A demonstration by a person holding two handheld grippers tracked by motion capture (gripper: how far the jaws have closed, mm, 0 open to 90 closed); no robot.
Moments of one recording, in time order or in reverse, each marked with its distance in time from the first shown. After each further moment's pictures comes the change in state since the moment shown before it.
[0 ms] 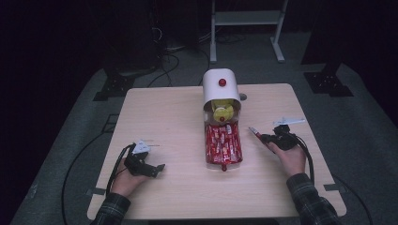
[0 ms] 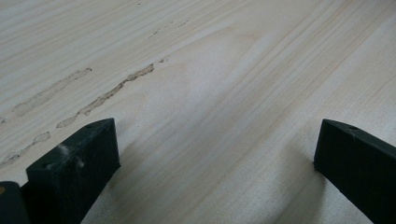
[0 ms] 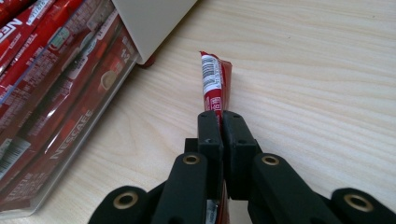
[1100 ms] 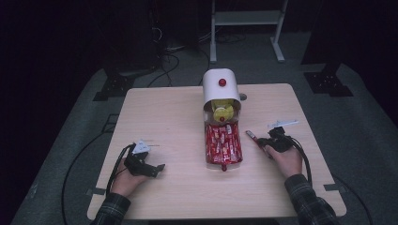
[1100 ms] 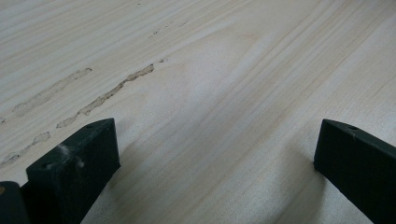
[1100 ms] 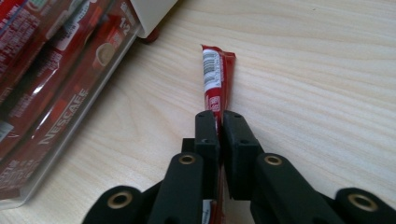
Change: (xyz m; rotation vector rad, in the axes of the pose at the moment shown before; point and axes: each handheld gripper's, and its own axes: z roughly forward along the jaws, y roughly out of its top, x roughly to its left) left arm 0.000 0.000 0.000 0.000 0.000 0.000; right arm 0.004 -0.006 0.015 0.068 0.014 -0.011
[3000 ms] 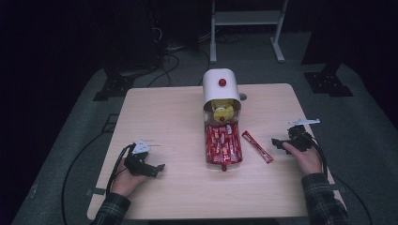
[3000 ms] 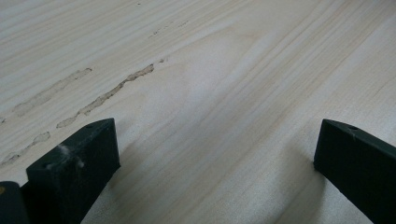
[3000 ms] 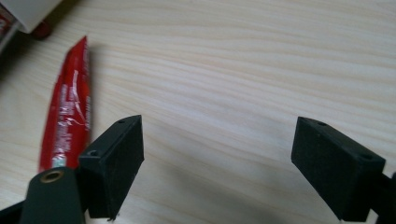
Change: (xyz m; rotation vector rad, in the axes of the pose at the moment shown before) left arm 0.000 0.000 0.000 0.000 0.000 0.000; right arm -0.053 -0.015 -0.027 -0.024 -0.167 0.062
